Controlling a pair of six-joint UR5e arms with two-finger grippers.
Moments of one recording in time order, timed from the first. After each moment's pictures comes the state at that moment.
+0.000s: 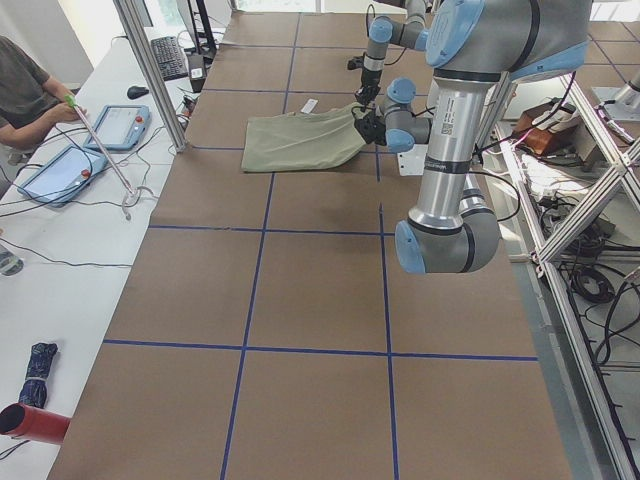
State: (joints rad) left arm -0.17 -1.91 -2.13 -1.92 -1.52 -2.17; right arm 0.23 -1.36 2.17 -1.50 1.63 2.24
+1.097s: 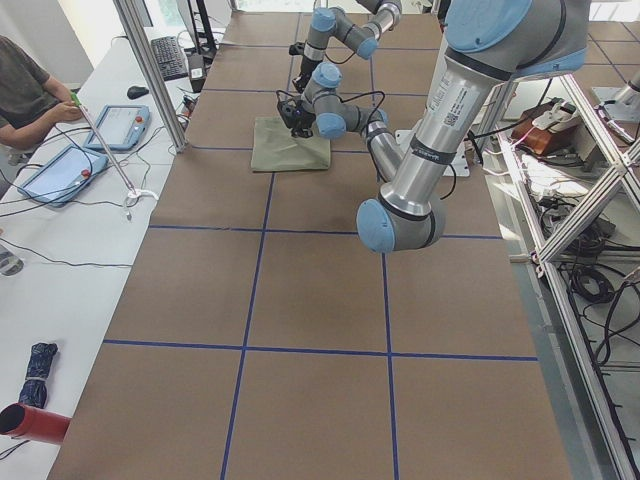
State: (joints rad) left arm -0.62 -2.17 -1.70 -2.00 -1.70 -1.85; right arm 0.63 -0.98 1.75 -1.50 1.77 2.02
